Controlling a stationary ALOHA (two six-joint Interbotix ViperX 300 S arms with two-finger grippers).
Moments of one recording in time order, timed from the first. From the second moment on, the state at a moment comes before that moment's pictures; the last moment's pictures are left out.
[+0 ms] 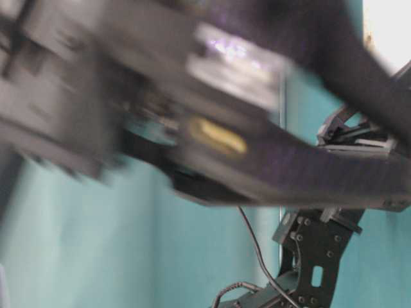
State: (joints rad) left arm 0.01 0.53 0.47 -0.07 -0.56 0.03; right arm 0.36 0.29 -0.01 -0.10 0.86 0.46
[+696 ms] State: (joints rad) left arm 0.01 0.52 0.50 -0.06 -0.57 0.03; right arm 0.38 0.50 -0.06 -0.08 0.84 0.56
